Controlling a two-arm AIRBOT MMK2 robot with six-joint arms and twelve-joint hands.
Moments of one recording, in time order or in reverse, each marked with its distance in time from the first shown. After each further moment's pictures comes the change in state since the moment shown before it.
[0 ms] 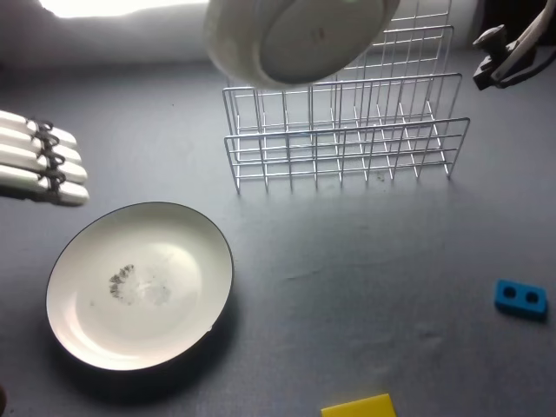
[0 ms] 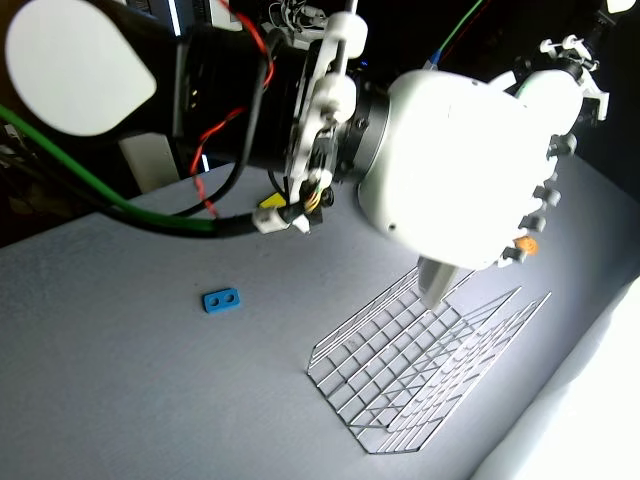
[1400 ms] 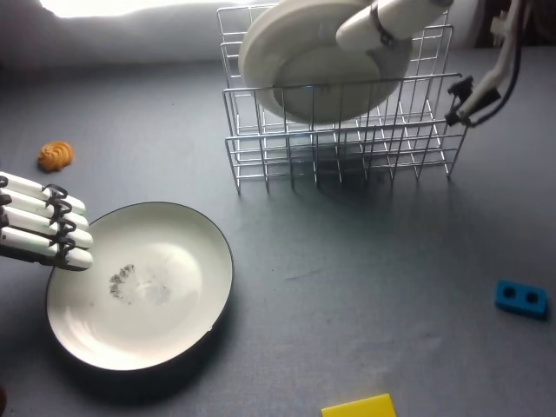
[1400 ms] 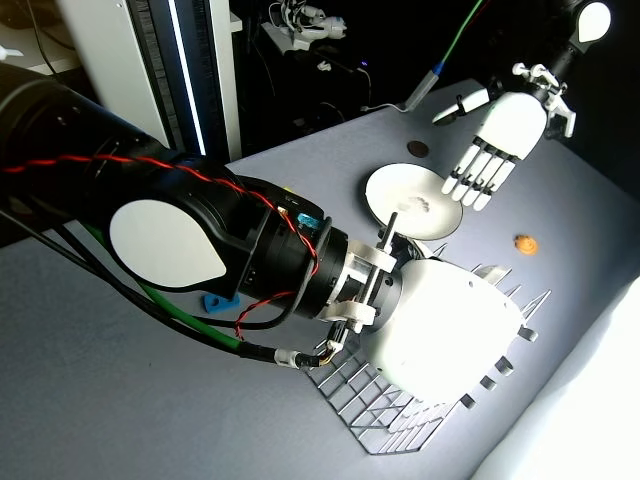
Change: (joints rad) left arm 0.146 -0.036 -0.039 -0.007 0.048 0.018; right arm -0.180 -0.178 0.283 0.151 0.009 -0.030
